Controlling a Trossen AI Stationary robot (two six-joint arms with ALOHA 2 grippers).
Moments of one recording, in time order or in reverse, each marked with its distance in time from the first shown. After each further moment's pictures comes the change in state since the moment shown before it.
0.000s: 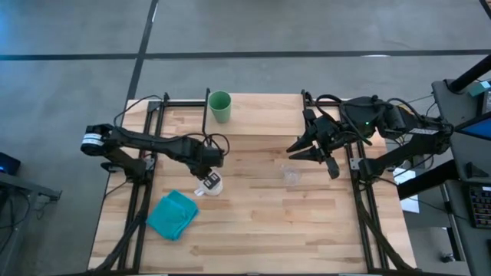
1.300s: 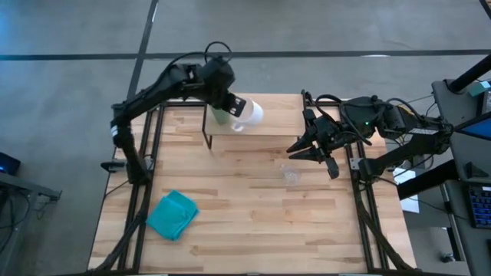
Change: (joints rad) left arm 0.388 0.302 1.141 -0.325 -0.048 0.228; right arm 0.000 0.000 0.000 0.000 0.000 0.005
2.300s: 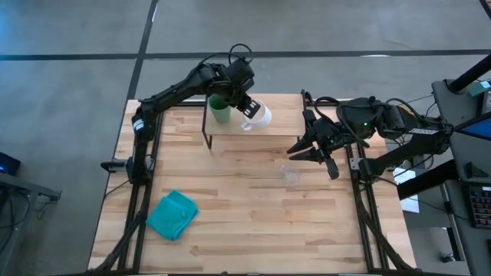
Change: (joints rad) left arm 0.057 0.209 0.075 0.062 0.060 0.199; right arm 0.000 0.000 0.000 -0.034 0.000 -0.043
